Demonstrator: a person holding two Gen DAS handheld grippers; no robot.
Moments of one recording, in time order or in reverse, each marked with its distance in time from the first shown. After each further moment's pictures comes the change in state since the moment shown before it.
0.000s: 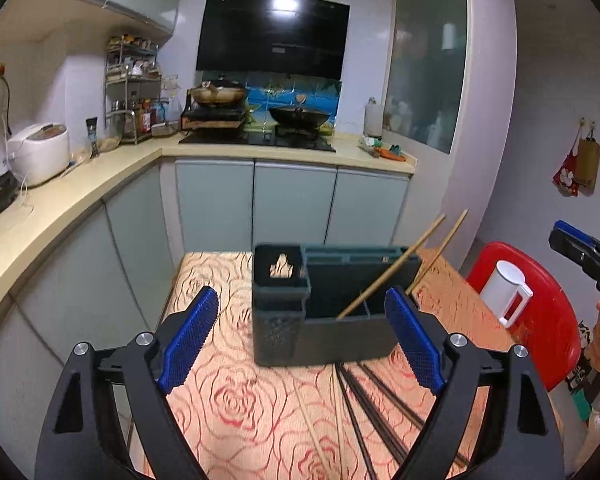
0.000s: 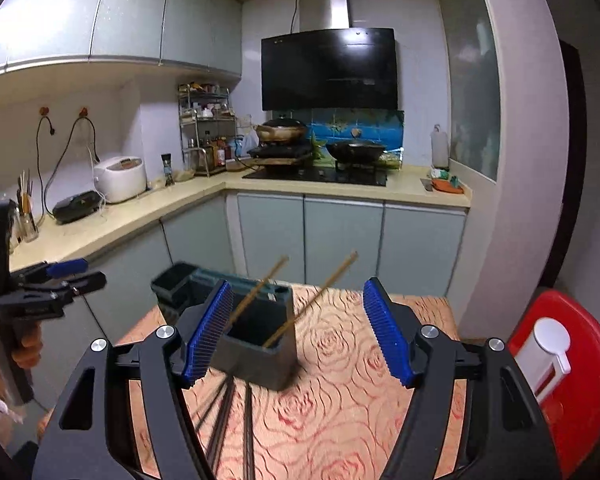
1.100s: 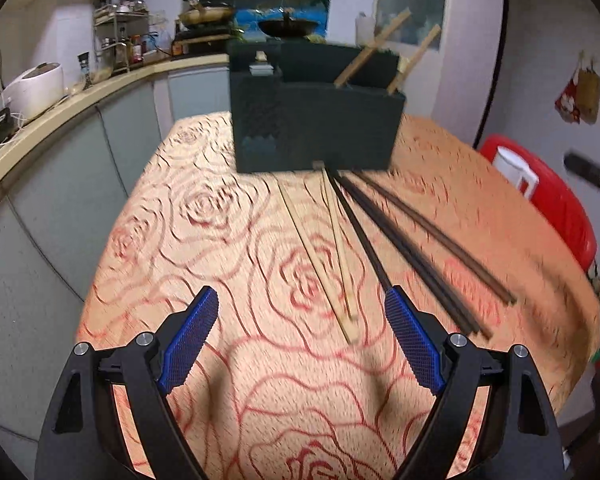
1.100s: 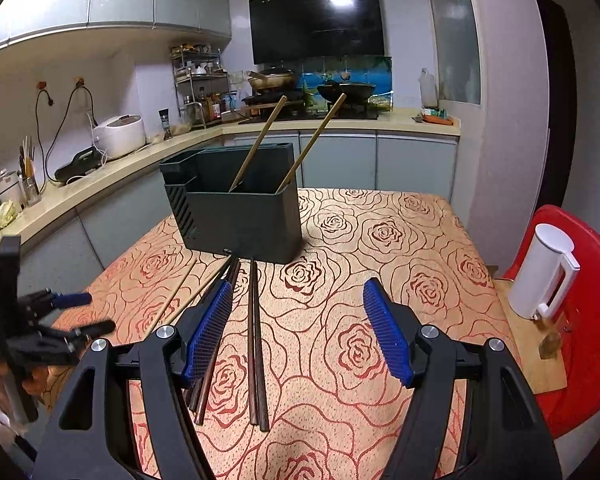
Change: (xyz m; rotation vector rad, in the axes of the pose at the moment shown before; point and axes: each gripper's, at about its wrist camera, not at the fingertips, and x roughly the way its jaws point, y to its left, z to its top) left arm 0.000 -0.022 -0.194 0.081 0.260 0.016; right arm -0.035 0.008 -0.140 0.065 0.128 0.003
